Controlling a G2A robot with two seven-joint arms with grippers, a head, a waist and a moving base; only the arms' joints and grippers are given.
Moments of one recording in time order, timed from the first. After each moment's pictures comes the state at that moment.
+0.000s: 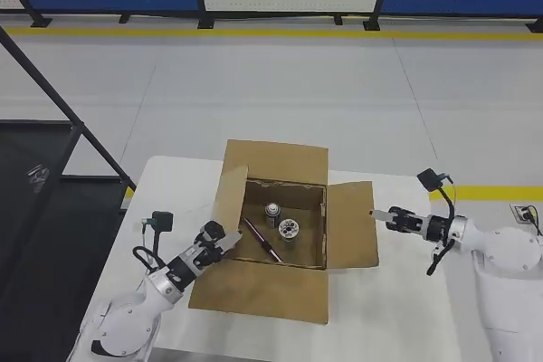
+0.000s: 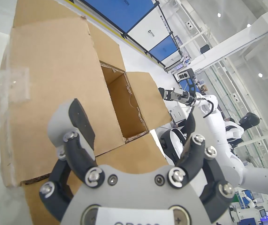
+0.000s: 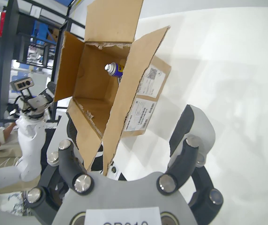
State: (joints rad) left arm 1.28 -1.20 -1.45 -1.81 0.29 -0.29 -0.49; right arm -0.81 -1.25 1.70 -1.30 -0.25 -0.35 1.33
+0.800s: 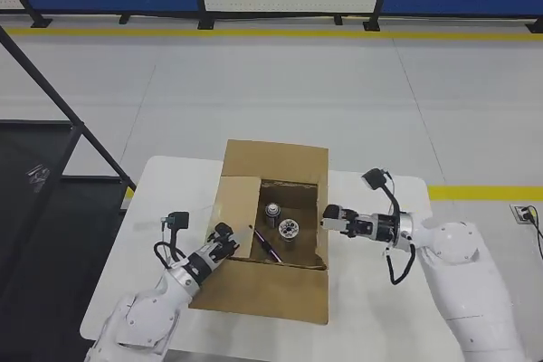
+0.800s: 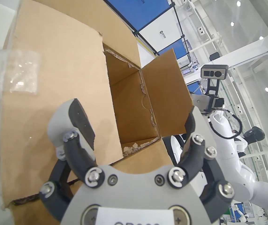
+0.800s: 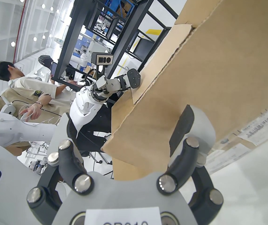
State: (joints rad) left arm 1.21 -1.22 -1.34 -1.70 0.30 -0.20 -0.40; right arm -0.74 -1.25 1.34 -1.24 0.06 -0.55 1.18
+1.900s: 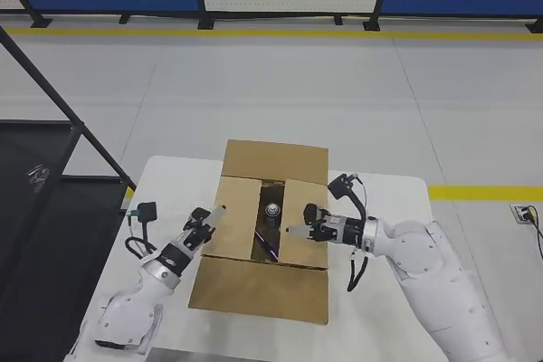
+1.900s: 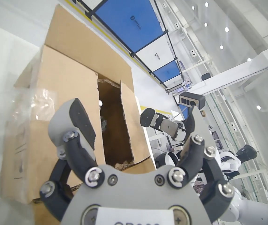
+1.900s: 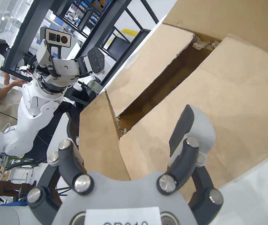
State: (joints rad) left arm 1.27 -1.20 -1.50 -1.81 0.19 -0.18 -0.37; right arm -0.76 -1.25 1.21 -1.37 -0.30 -0.49 0.86
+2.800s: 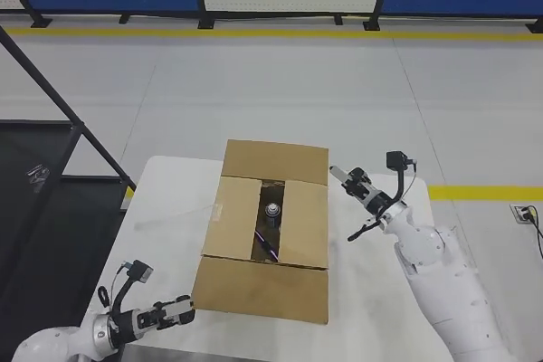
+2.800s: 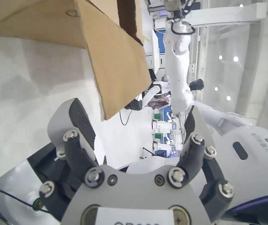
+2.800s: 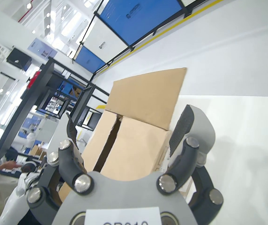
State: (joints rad) left arm 1.45 -1.11 -1.76 -1.66 -0.33 -0.28 -1.34; right arm -0.70 -1.28 1.24 -1.12 -0.33 -0.32 0.31
